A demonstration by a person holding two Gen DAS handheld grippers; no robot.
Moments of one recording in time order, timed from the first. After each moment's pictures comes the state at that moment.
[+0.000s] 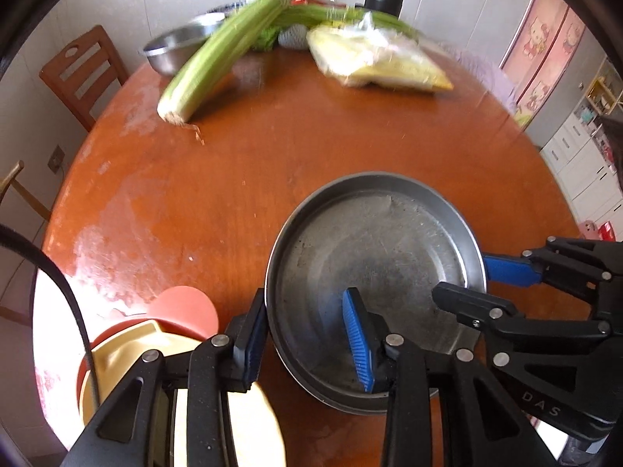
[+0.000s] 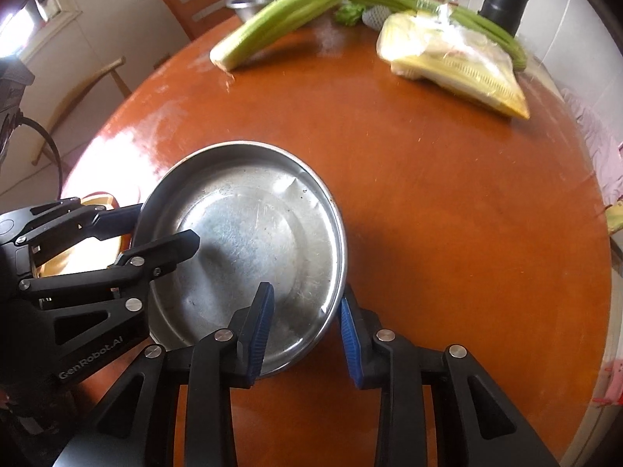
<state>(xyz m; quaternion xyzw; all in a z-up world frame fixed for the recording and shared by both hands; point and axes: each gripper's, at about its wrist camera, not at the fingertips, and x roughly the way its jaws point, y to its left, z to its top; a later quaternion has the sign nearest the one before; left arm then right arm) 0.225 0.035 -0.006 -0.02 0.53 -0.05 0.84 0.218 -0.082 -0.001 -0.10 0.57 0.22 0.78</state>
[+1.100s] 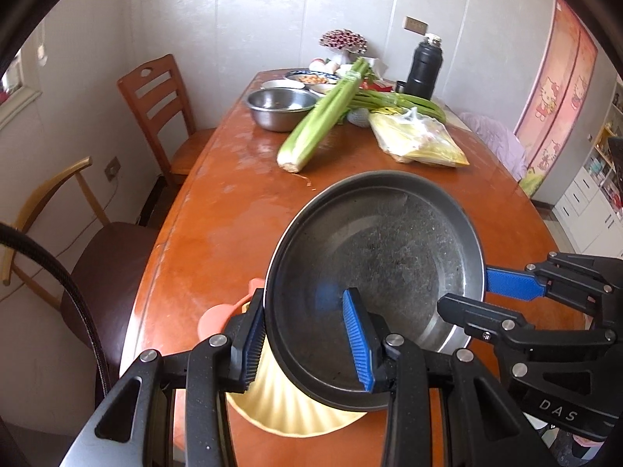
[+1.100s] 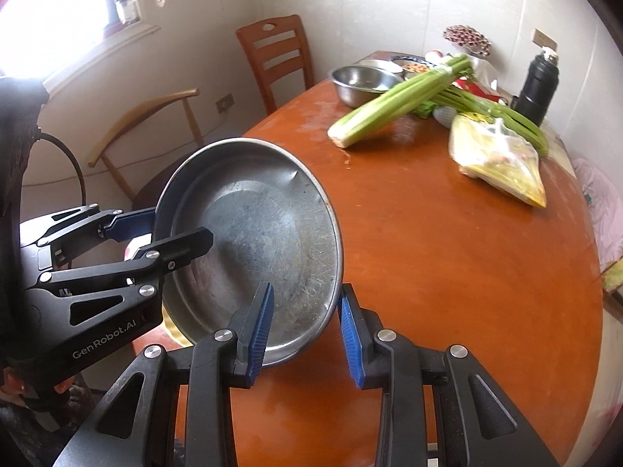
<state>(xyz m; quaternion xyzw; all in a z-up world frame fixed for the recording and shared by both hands) 0.123 0.135 0.071 -0.06 0.44 0.01 0.90 0.126 0.010 0.093 -0.11 0.47 0.29 0.82</state>
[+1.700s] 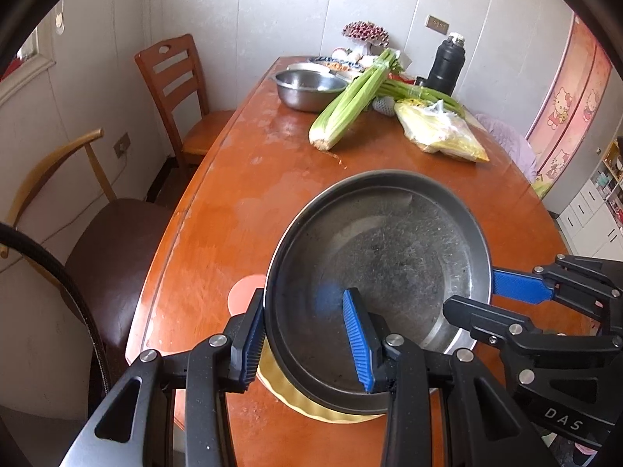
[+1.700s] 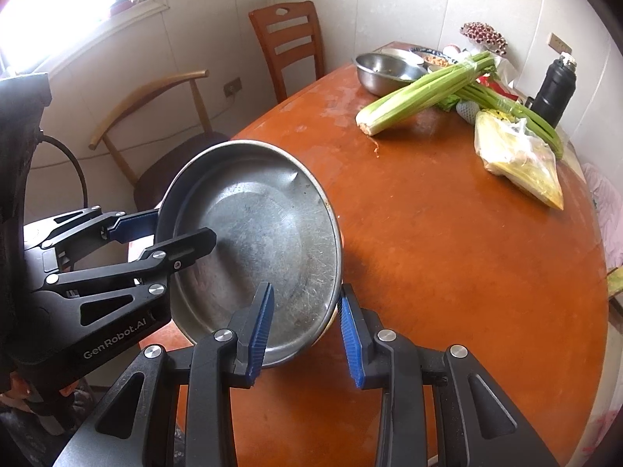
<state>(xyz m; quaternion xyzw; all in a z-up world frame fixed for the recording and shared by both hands) 0.115 0.169 0.039 -0.09 0.46 0.02 0.89 0.124 0.046 0.070 -0.13 0.49 0.29 0.81</state>
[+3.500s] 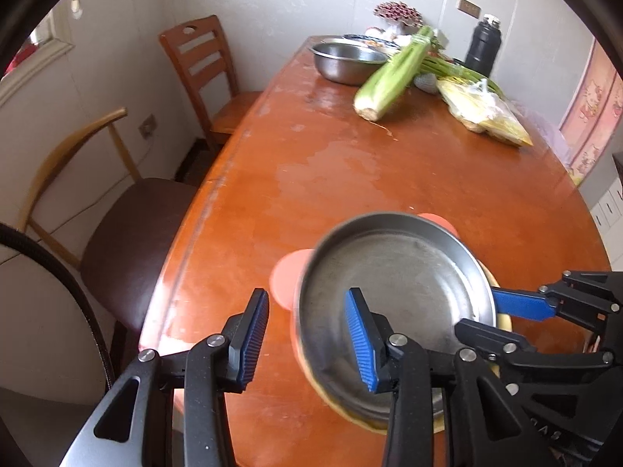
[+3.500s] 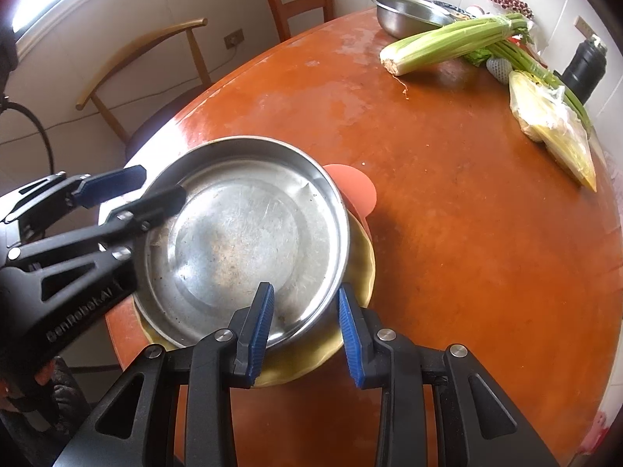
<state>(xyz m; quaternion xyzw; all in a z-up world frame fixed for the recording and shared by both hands) 0.119 0.187 0.005 -0.07 0.48 0.08 0.87 0.140 0.073 0.004 -0.17 0.55 0.29 0.76</state>
